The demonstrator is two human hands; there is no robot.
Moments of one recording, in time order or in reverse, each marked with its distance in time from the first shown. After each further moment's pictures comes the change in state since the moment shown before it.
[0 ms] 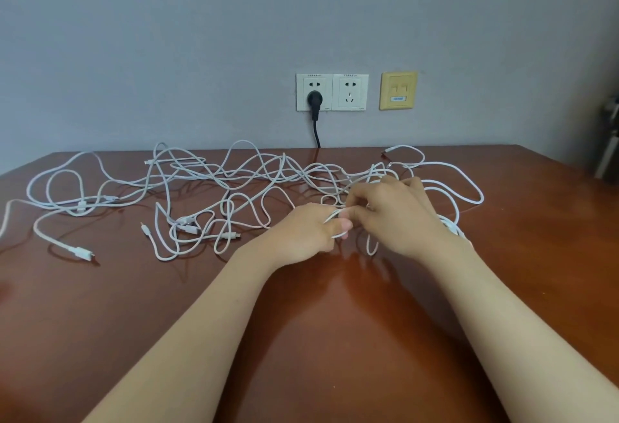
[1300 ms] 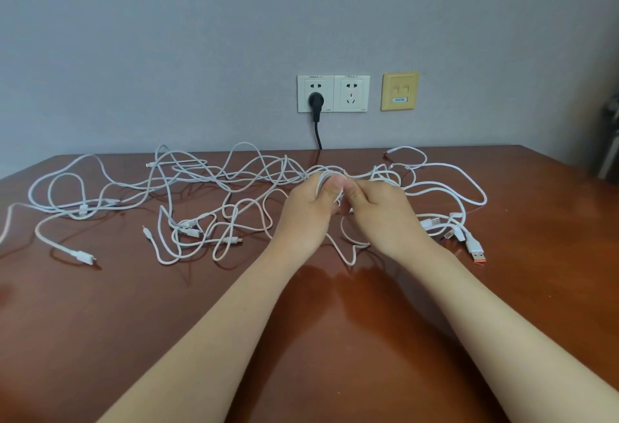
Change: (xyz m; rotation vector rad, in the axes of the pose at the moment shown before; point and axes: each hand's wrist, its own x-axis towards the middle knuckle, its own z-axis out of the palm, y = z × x) left_hand 0.005 0.017 0.010 -0.439 0.507 0.114; right_hand 0.004 -0.017 0.012 0.505 0.112 0.187
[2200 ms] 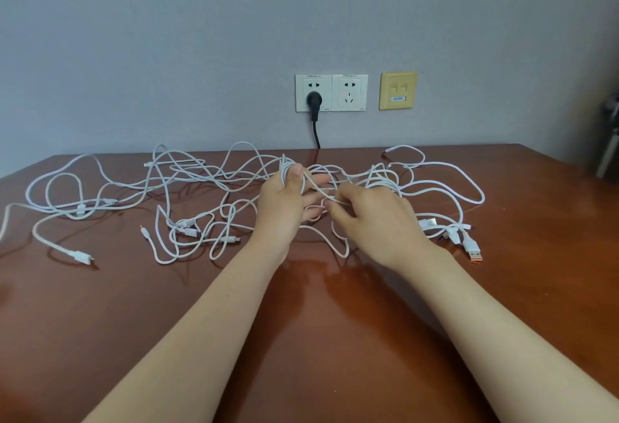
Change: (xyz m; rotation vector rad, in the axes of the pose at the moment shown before) left_hand 0.004 0.004 -0.013 -0.377 0.118 -0.221; right_hand -0.009 -0.006 -0.003 -0.343 -0.043 -0.179
